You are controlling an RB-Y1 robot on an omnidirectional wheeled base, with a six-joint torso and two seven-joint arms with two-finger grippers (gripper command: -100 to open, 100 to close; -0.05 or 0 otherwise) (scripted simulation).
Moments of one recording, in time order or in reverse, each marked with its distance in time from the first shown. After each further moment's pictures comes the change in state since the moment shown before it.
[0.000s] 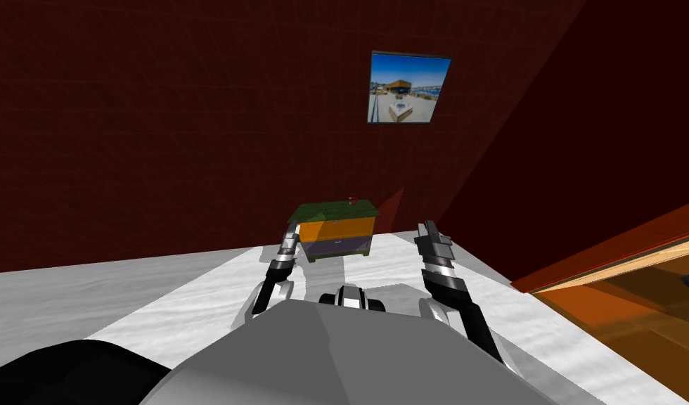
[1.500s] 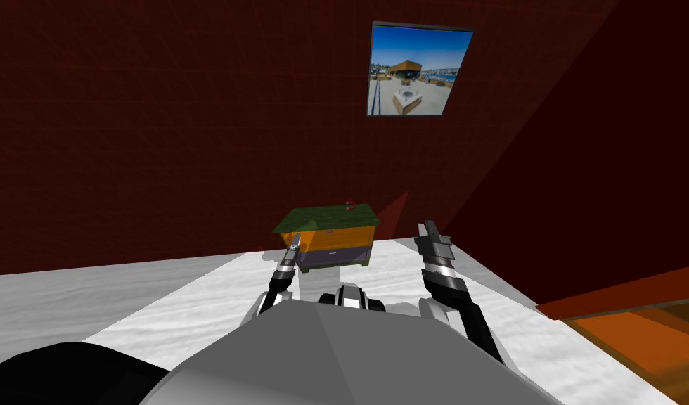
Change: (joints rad) left arm -0.067 0.031 0.025 0.397 -0.026 -0.224 -0.038; right arm 0.000 0.000 0.000 0.000 0.000 0.000 0.000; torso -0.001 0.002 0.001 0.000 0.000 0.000
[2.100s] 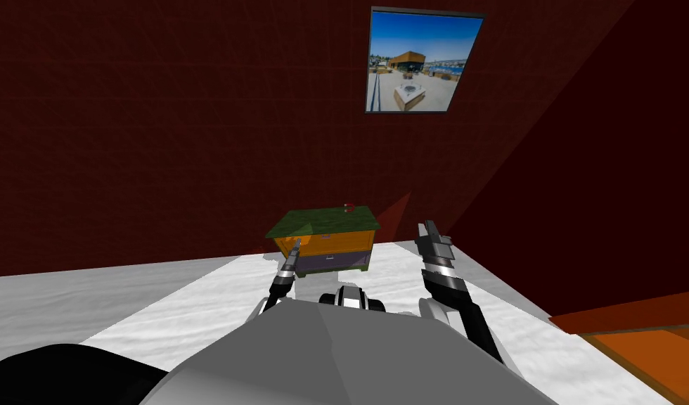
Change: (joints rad) left arm -0.034 0.002 0.010 0.175 -0.012 -0.089 -0.017; right arm 0.000 0.000 0.000 0.000 0.000 0.000 0.000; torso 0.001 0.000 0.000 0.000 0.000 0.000
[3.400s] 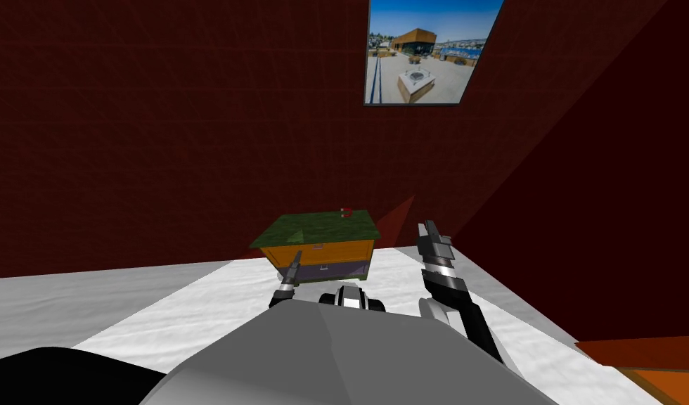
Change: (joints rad) left arm -0.054 -0.020 0.019 0.334 -0.018 -0.159 -0.022; right arm 0.000 0.000 0.000 0.000 0.000 0.000 0.000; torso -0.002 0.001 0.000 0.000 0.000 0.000
